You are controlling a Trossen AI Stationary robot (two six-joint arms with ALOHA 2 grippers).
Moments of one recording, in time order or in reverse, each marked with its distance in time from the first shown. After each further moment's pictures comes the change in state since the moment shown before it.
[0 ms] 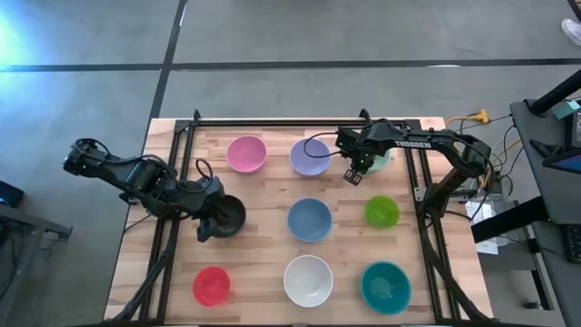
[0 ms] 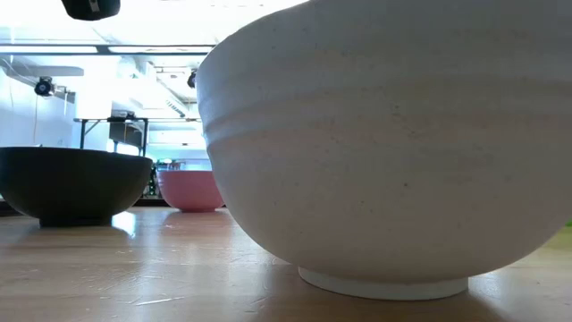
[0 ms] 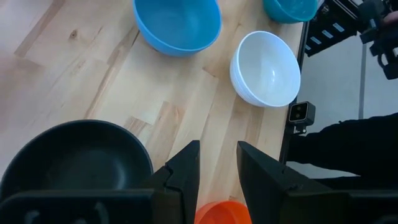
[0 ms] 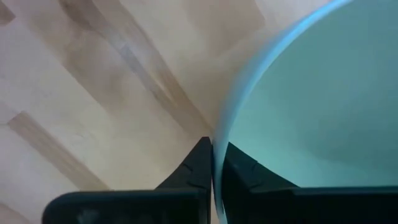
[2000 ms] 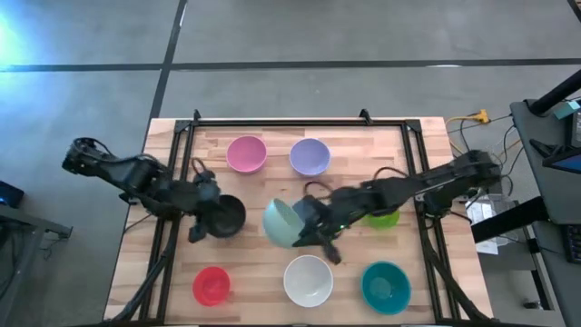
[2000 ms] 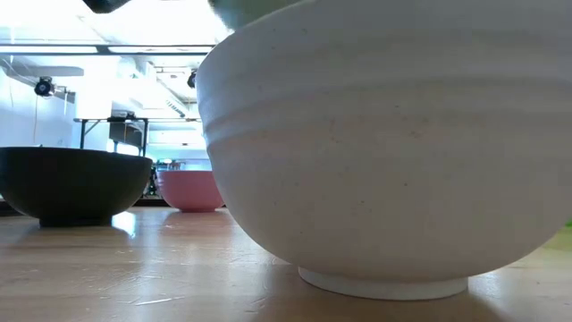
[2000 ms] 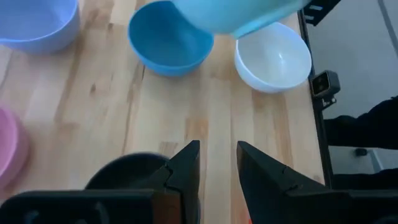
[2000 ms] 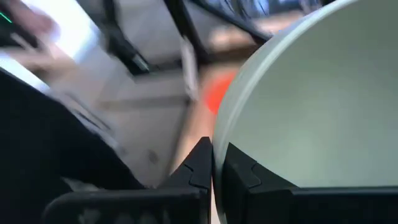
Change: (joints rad) left arm -0.020 -0.060 -0.018 -0.016 -0.064 0.350; right arm 0.772 0.007 0.366 0.686 -0.223 0.223
